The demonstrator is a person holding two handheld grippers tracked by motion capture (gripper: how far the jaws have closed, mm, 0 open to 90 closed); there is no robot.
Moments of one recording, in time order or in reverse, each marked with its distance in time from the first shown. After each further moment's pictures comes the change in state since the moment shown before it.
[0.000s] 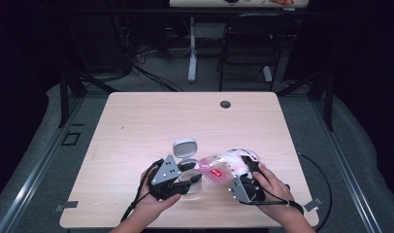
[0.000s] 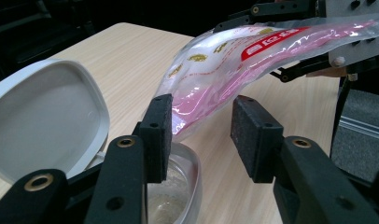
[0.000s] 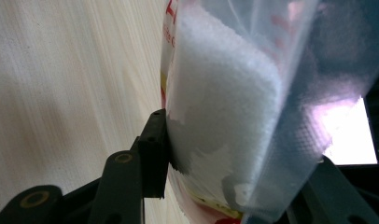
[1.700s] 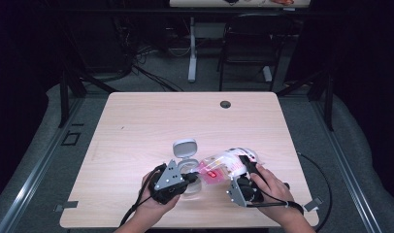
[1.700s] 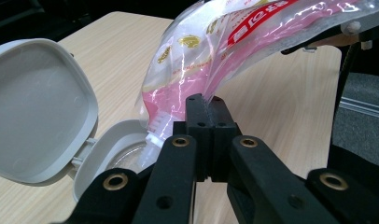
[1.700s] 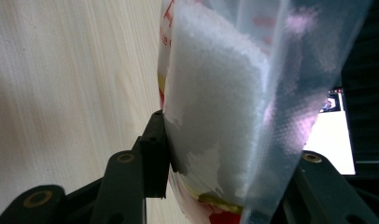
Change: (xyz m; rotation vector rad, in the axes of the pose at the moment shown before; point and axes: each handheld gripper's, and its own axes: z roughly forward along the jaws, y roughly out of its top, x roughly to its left) left arm -0.006 -0.009 0.003 0.045 -0.004 0.050; right arm -0.002 0.009 -0.006 -0.015 -0.035 -0.077
